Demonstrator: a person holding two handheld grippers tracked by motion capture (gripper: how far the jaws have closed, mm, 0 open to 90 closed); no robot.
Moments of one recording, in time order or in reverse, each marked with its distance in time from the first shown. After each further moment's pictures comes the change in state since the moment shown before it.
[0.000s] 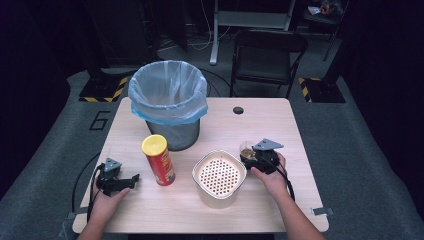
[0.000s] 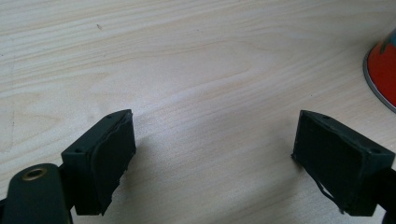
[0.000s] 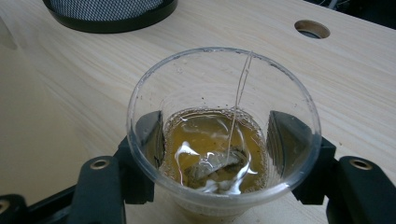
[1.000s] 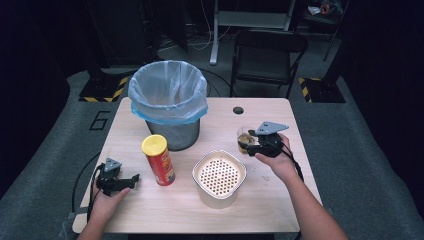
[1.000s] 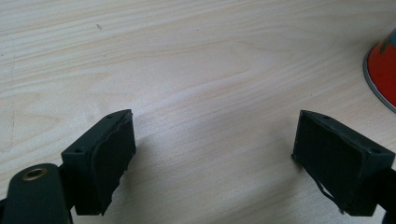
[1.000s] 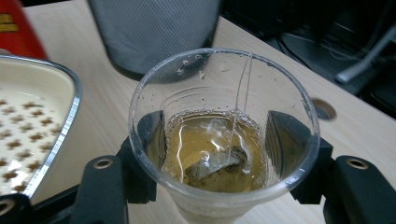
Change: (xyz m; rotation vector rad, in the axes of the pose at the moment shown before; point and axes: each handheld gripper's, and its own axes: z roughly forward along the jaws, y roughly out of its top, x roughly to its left) left arm 0.000 0.000 0.000 0.000 0.000 0.000; right arm -0.017 0.064 -0.024 -0.079 0.166 -0.193
